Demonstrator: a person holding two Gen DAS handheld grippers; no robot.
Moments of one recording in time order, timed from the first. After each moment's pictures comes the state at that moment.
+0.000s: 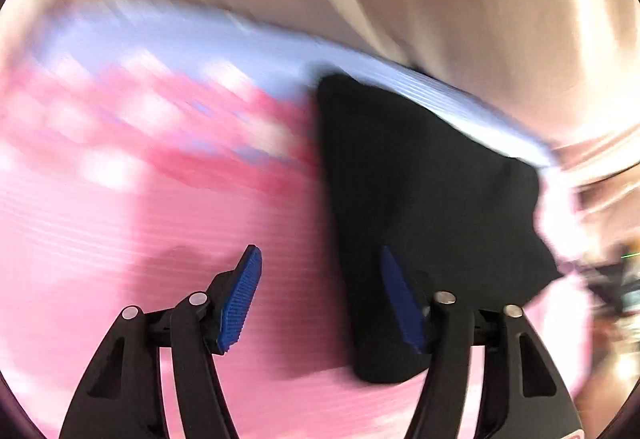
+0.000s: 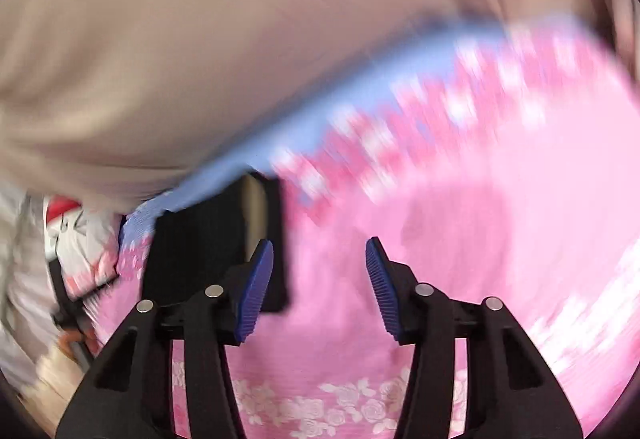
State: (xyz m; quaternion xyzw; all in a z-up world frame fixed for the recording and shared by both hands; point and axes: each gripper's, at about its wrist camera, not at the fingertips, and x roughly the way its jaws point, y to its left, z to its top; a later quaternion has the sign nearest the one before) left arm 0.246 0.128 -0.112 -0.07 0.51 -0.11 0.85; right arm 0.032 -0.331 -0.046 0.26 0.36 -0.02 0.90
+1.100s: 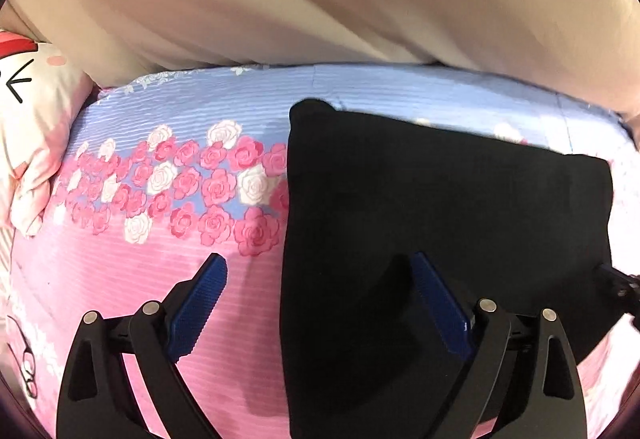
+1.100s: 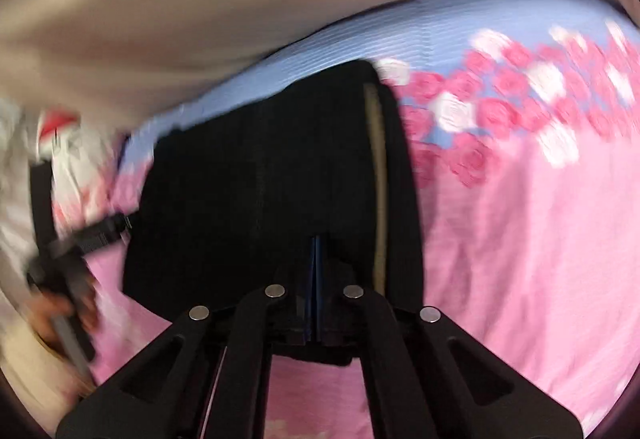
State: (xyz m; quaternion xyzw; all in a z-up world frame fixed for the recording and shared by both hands) left arm 0.258 0.026 -0.117 0.04 0.51 -0.02 0.86; right arm 0.158 -0.209 -0.150 0.24 0.45 0.05 0.86
